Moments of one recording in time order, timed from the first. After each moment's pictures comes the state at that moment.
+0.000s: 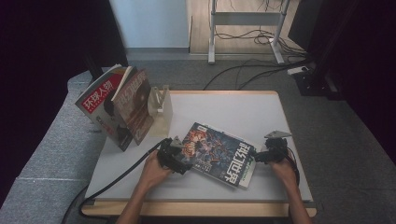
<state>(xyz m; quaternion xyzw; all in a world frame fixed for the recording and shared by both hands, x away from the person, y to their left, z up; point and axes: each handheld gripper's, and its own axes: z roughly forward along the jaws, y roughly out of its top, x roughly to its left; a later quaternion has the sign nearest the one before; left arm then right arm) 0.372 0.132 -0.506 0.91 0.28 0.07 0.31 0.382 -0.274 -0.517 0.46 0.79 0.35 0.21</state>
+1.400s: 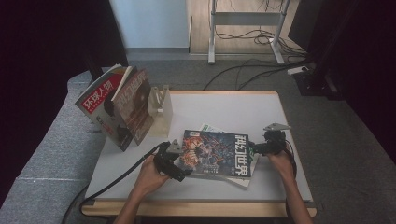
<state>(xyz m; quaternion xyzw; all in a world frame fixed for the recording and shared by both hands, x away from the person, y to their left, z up) 0.341 0.129 -0.468 0.91 0.24 0.09 0.34 0.403 -0.269 -0.505 0.46 0.78 0.37 0.22</state>
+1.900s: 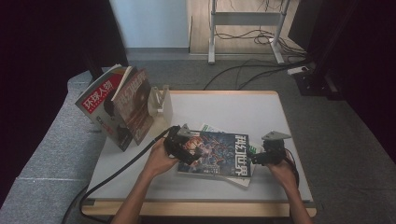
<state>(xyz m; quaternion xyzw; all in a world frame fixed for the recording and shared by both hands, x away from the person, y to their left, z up) 0.388 0.098 -0.450 0.91 0.22 0.10 0.33 0.364 -0.257 -0.498 0.43 0.79 0.38 0.21</state>
